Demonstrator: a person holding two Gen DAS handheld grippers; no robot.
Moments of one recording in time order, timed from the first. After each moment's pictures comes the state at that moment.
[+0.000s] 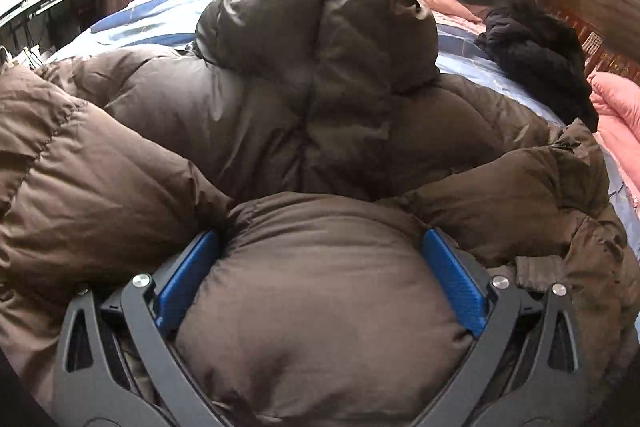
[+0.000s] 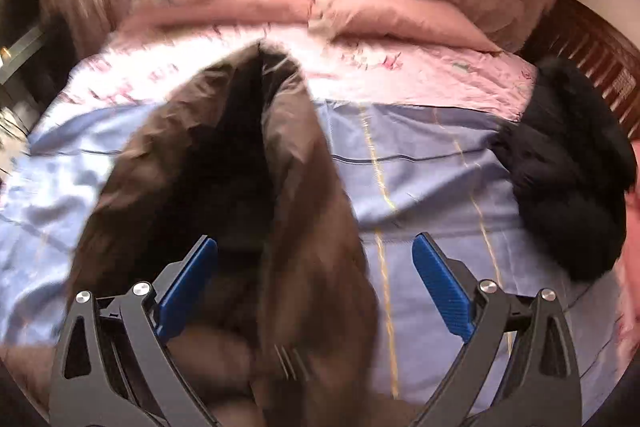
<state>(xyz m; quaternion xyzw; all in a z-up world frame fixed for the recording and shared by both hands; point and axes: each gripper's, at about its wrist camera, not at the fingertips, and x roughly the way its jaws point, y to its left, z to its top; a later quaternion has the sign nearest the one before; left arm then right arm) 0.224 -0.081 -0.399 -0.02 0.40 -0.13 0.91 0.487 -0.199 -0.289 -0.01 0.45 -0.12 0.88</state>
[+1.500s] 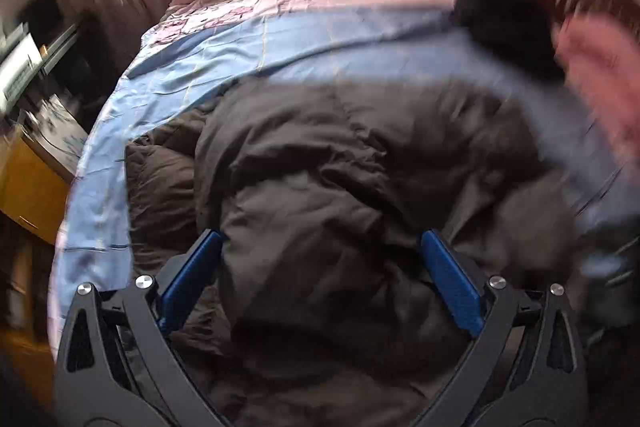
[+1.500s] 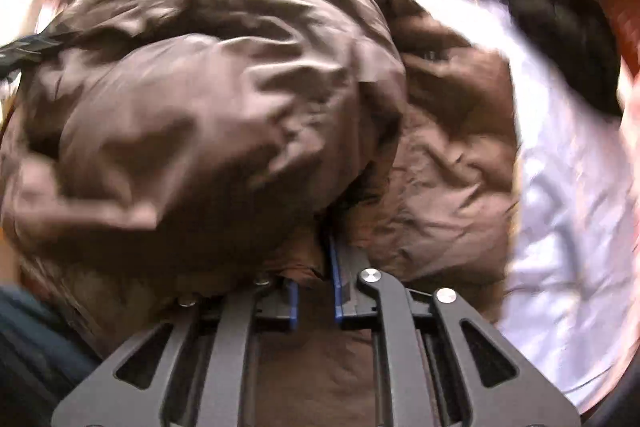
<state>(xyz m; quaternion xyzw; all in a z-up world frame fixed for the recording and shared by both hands) 0.151 -0.029 -0.236 0.13 0.47 -0.11 0.87 0.060 -0.202 -0.282 -0.05 0.55 0.09 0.83</state>
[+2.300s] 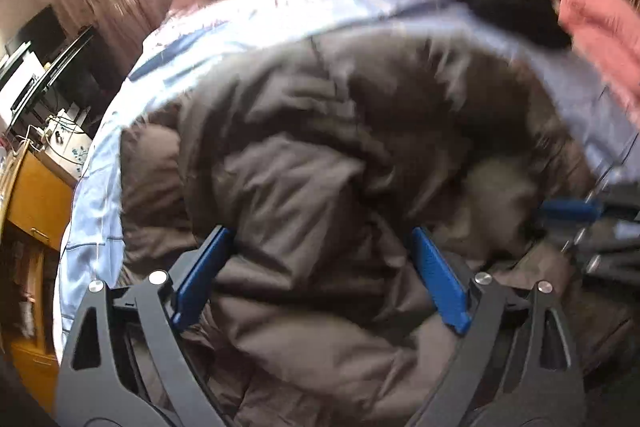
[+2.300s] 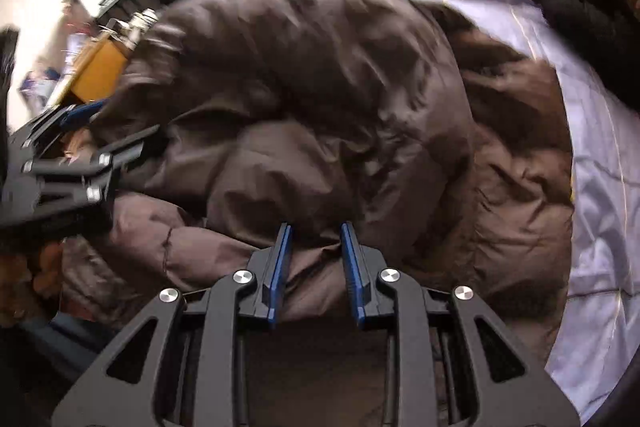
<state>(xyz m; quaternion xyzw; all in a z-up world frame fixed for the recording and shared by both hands) 0.128 -0.030 -0.274 0.16 0.46 -0.11 0.87 0.069 -0.174 -0.293 0.06 0.55 0.12 0.82</state>
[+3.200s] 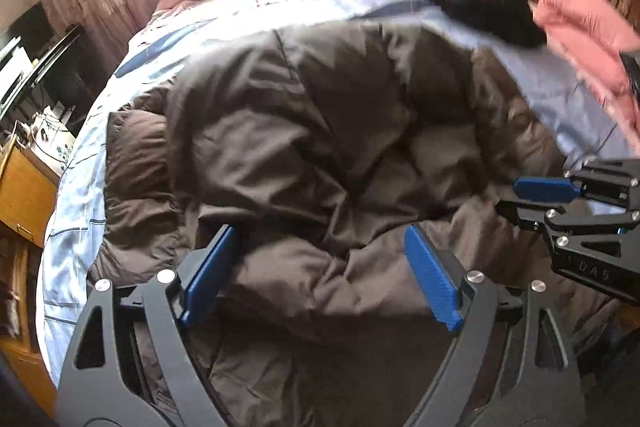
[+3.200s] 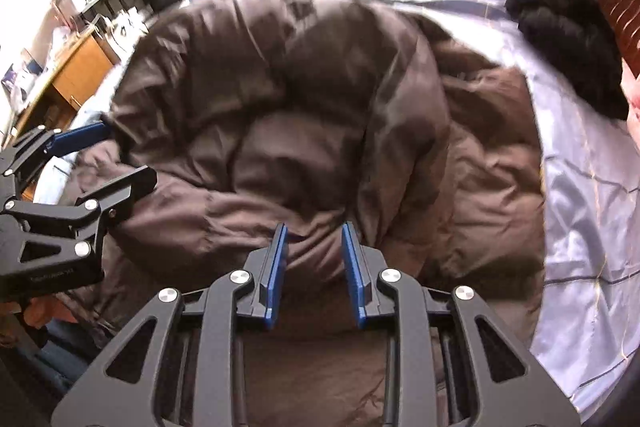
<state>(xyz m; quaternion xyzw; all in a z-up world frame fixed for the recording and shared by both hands) 0.091 -0.033 -0.272 0.14 0.45 -0.15 0.87 0.042 -0.154 -0.290 0.02 0.53 0.08 0.84</state>
